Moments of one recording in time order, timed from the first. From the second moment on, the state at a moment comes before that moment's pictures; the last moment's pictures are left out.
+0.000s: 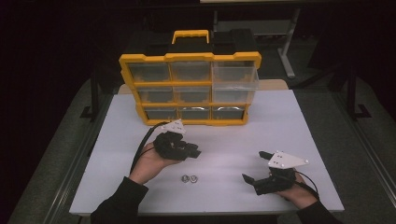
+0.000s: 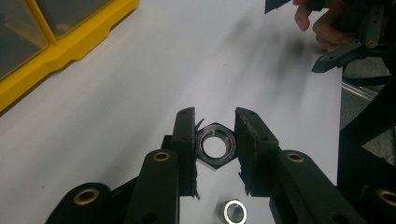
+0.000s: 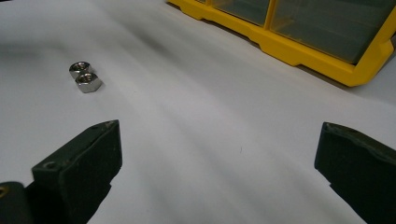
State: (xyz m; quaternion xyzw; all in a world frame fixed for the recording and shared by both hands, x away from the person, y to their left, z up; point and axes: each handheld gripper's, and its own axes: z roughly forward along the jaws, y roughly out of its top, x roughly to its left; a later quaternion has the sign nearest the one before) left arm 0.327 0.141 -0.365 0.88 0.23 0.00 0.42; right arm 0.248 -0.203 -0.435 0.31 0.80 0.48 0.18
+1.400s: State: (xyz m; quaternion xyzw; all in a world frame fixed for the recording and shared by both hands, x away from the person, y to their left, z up) left arm 0.355 0.136 -0.289 0.87 0.21 0.00 0.45; right arm 0.248 -0.203 -0.435 0.31 0.80 0.48 0.18
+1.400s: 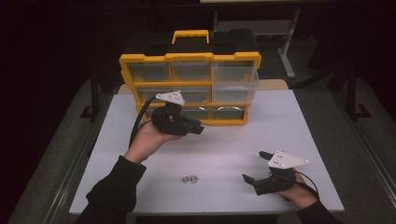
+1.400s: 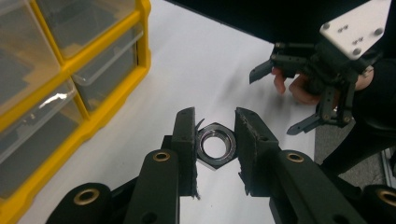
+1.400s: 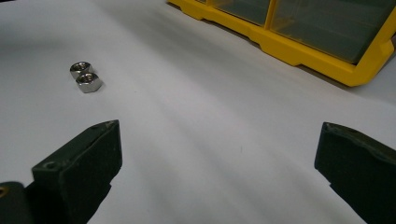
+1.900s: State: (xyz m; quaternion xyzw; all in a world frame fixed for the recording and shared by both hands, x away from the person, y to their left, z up) left arm 0.365 0.136 -0.262 0.86 0.20 0.00 0.46; right arm 0.248 -0.203 -0.435 0.31 0.80 0.48 0.18
